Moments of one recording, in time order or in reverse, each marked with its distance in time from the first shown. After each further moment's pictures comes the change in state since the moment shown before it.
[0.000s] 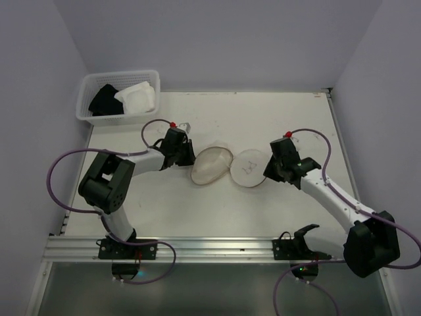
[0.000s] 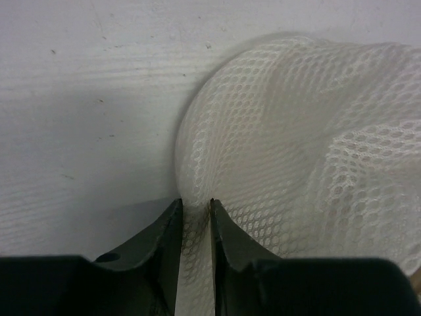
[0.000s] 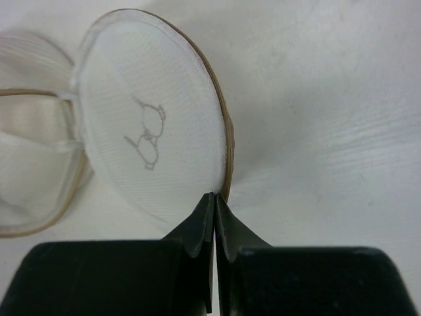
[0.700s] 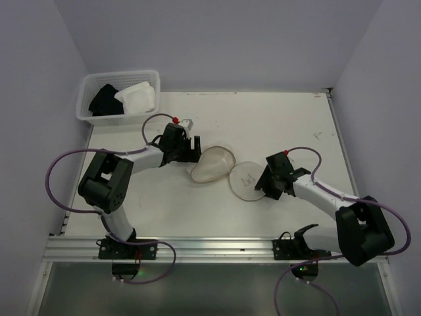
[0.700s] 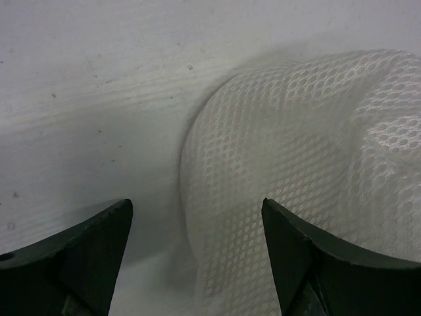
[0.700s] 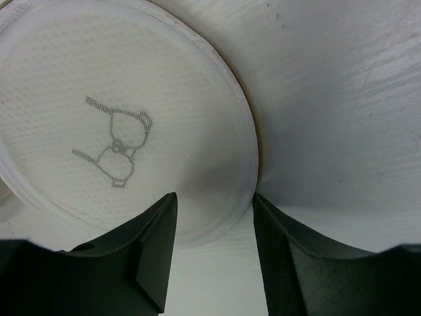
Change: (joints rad) left arm 0.026 -0.002 0.035 -0.029 0.054 0.137; right arm 0.003 0.072 -0.164 0.122 -0.118 0.106
